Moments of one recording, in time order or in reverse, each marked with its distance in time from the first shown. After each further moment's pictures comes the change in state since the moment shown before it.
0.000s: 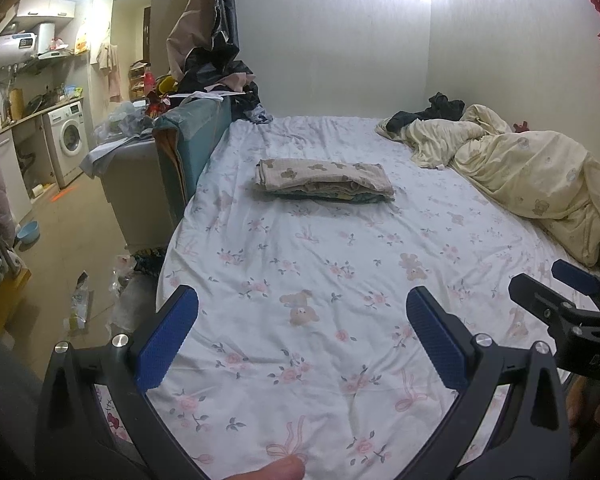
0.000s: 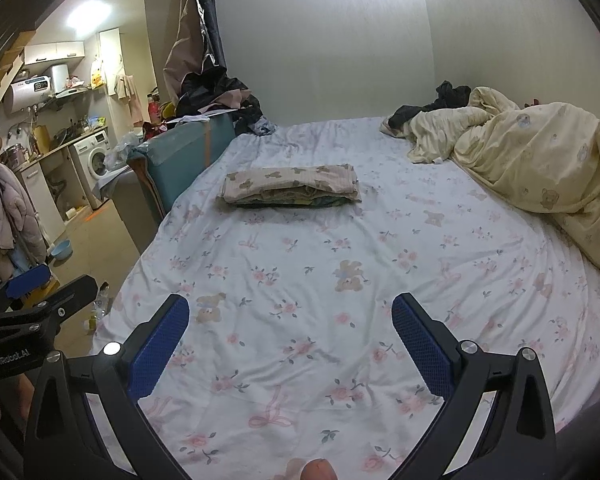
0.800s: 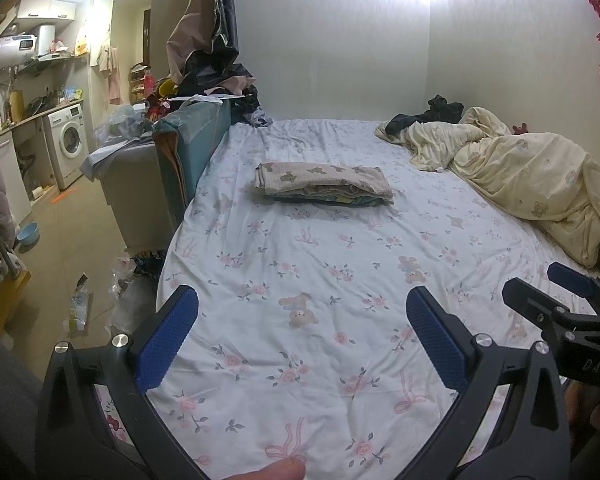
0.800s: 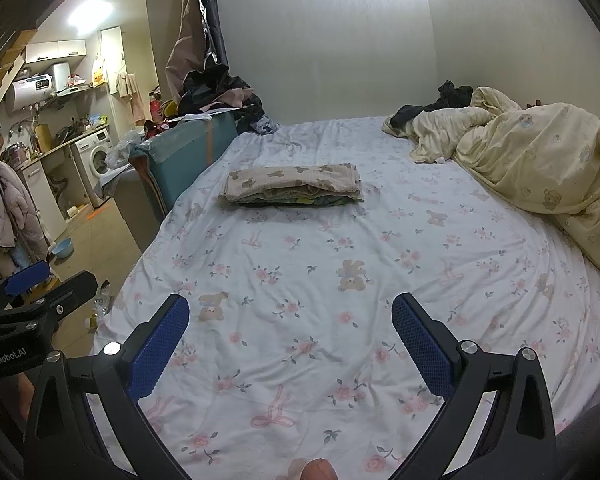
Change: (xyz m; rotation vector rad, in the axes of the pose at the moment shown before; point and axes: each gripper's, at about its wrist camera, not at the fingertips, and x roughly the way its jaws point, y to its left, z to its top) left arm -0.001 -0.001 0.003 0.000 -0.006 0.004; right arm -0.001 0.003 -0.002 0.000 0.006 0.003
